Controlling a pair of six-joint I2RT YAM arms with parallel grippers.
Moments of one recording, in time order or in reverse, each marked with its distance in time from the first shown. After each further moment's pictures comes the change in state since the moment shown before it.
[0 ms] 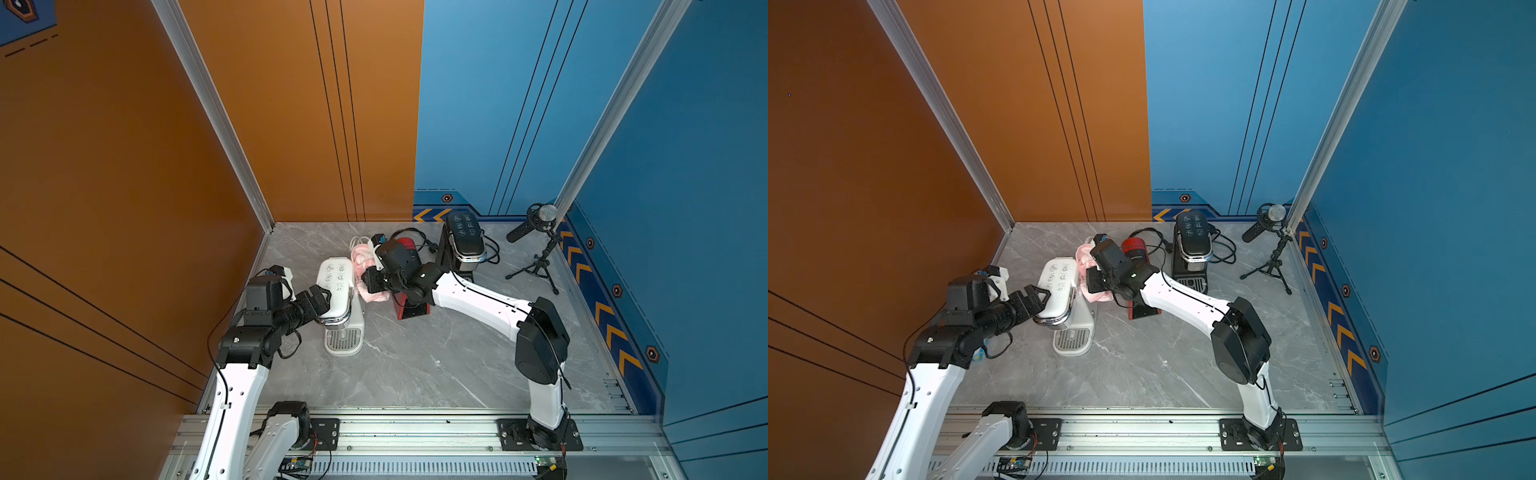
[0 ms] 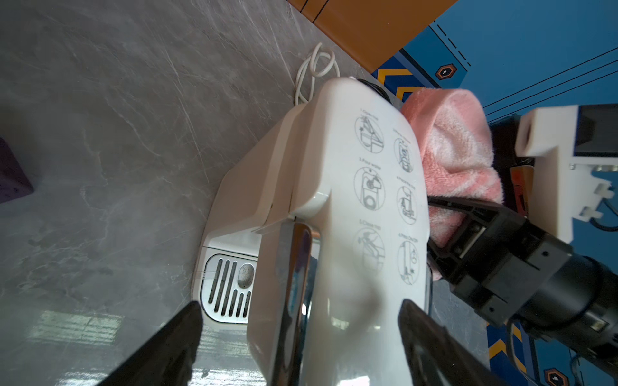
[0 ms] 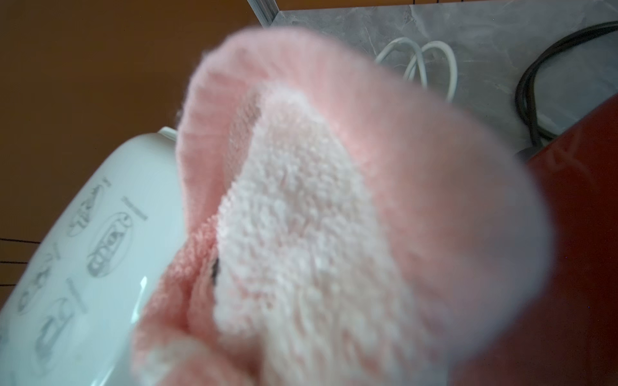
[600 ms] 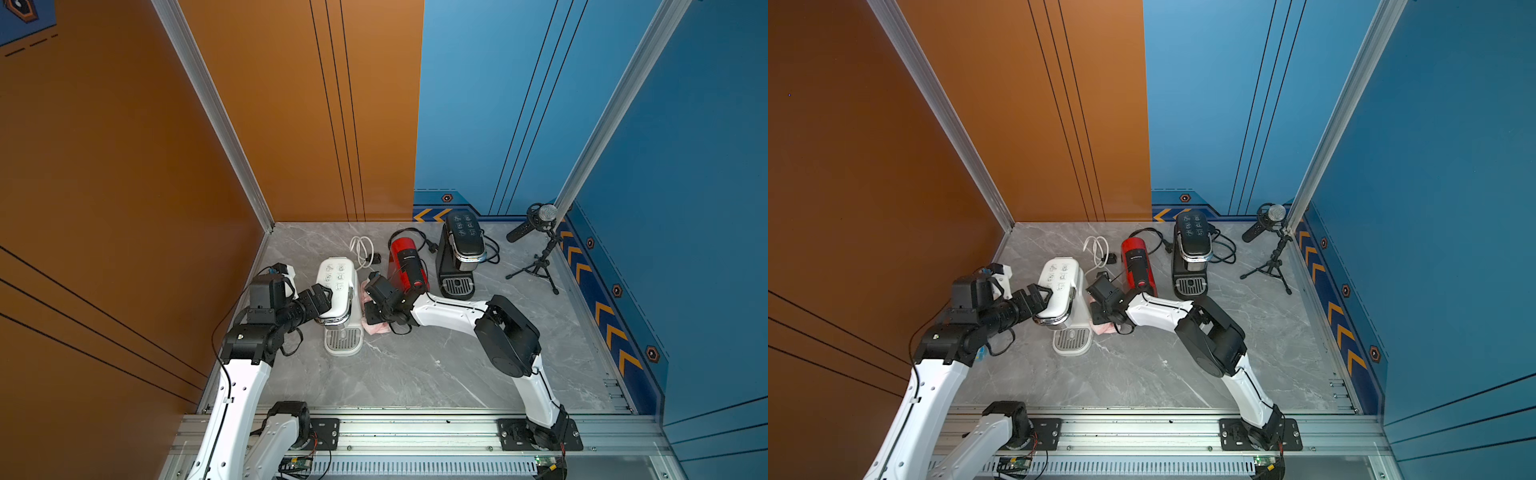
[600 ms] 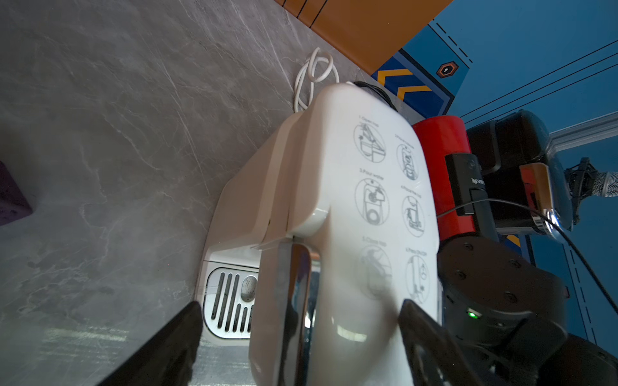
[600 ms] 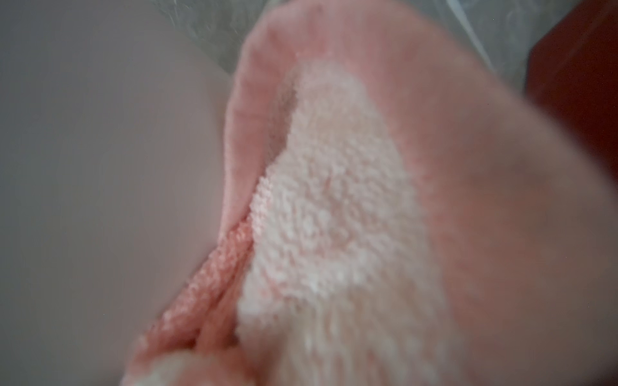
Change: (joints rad) left arm -0.012 0.016 -0.025 0.057 -0.009 0.029; right arm 0.062 0.177 -0.144 0.070 0.051 0.056
